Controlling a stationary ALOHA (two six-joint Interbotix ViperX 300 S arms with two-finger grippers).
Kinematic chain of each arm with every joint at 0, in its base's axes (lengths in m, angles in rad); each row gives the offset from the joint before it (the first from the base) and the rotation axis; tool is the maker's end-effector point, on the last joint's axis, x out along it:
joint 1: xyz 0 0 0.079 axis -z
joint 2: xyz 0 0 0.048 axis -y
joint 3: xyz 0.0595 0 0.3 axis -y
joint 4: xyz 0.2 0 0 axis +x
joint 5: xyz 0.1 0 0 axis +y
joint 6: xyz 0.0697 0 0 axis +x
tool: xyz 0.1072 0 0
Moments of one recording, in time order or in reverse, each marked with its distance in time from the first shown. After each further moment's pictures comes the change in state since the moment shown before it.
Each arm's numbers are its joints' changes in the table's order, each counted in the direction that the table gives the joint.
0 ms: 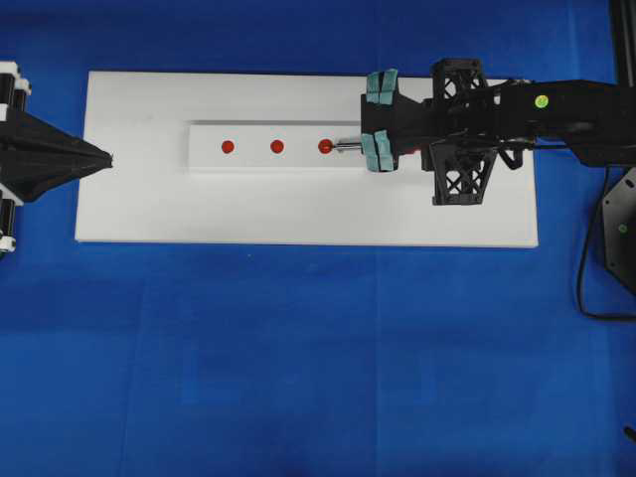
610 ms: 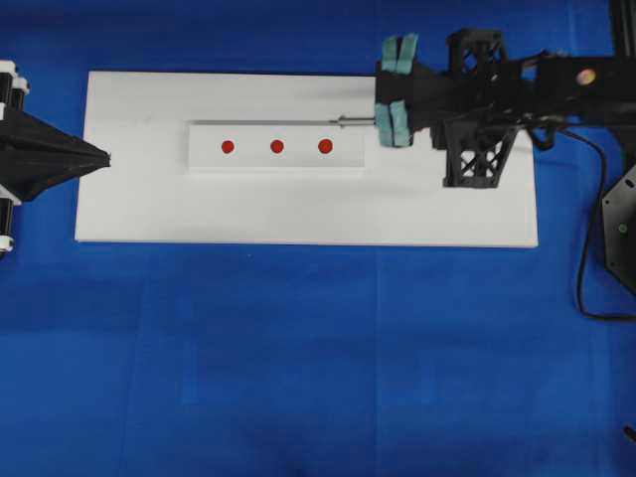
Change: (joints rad) left arm -0.002 0.011 0.000 0.000 -0.002 0.000; right arm 0.000 0.144 0.094 -0.006 0.172 -0.003
